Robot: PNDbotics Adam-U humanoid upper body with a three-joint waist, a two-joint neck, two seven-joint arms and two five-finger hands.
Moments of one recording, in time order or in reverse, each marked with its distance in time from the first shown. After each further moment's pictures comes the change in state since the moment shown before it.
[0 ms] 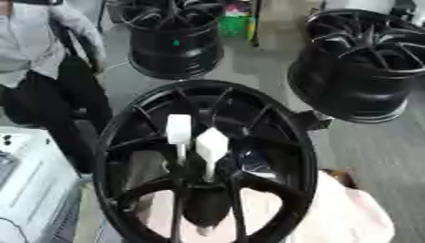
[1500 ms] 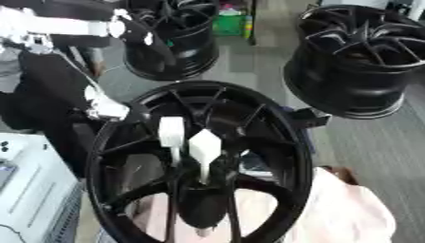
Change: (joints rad) left arm -0.100 0.126 -0.276 -0.197 0.105 0.087 -0.467; right arm 0.005 0.000 0.012 0.000 -0.001 0.007 0.011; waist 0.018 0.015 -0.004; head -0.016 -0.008
